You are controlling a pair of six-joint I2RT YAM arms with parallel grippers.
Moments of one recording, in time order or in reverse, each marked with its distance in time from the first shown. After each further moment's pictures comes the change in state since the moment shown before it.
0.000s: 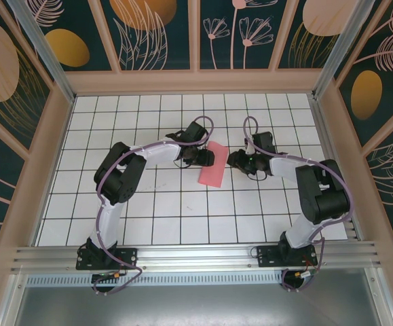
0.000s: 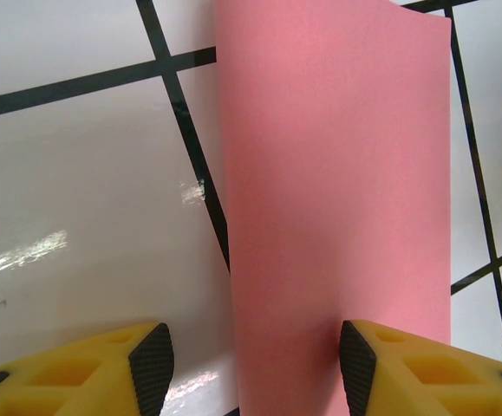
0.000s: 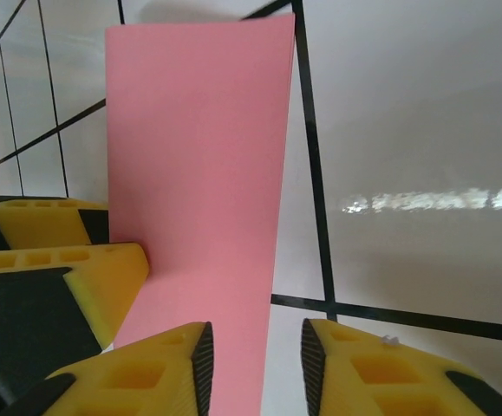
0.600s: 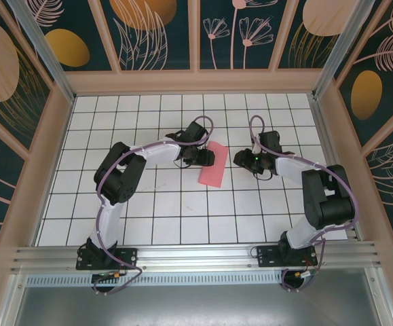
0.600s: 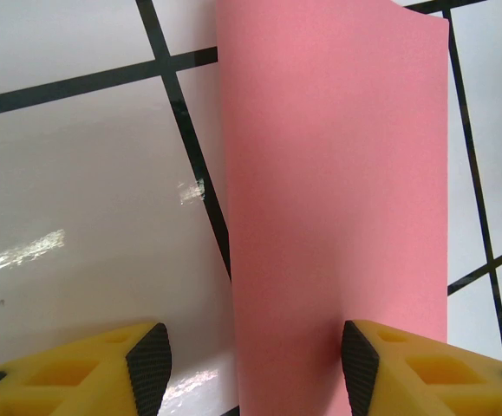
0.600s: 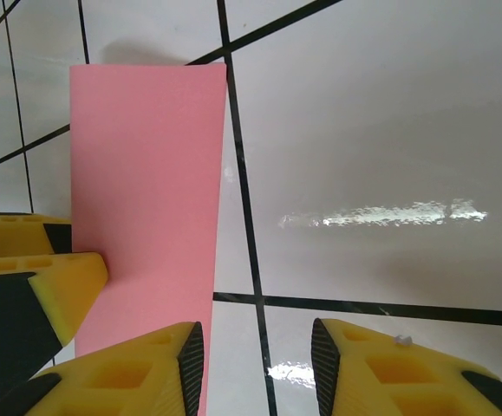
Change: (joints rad) left arm 0.000 -0.001 0.000 0.001 0.004 -0.006; right arm -0.057 -0.071 -0.003 -0.089 0.066 -0.090
